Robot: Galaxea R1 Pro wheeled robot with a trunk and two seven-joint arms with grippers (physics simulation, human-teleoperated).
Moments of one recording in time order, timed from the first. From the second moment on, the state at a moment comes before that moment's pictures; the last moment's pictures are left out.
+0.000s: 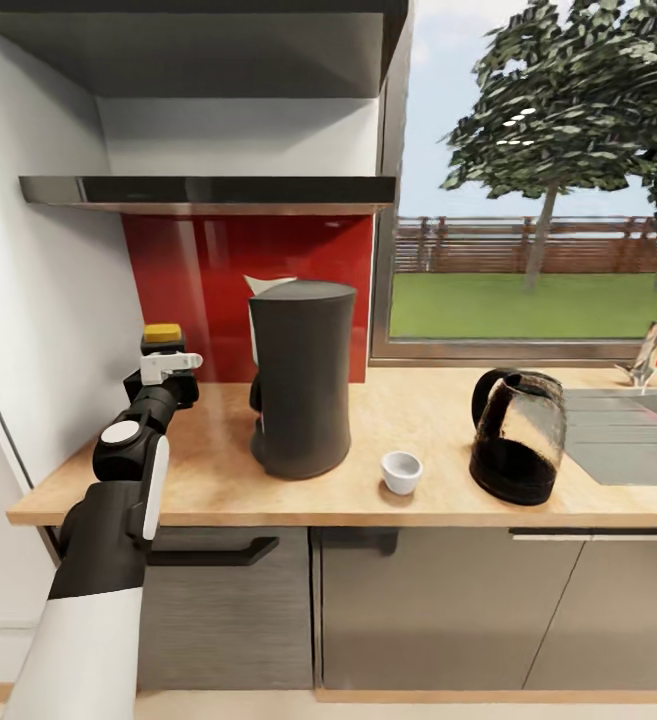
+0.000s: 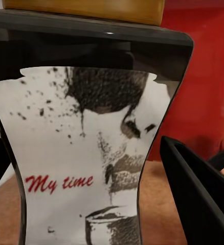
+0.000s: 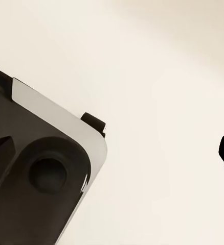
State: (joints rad) left arm -0.70 -0.09 0.12 -1.52 -0.18 0.50 0.03; right arm -0.10 -0.18 1.98 -0.13 -1.45 -0.36 0.01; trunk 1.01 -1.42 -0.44
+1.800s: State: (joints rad) left arm -0.70 -0.05 0.16 -1.41 -0.18 0.49 -0.14; right arm -0.10 -0.18 1.99 -0.13 -1.45 -0.36 0.01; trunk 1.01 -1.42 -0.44
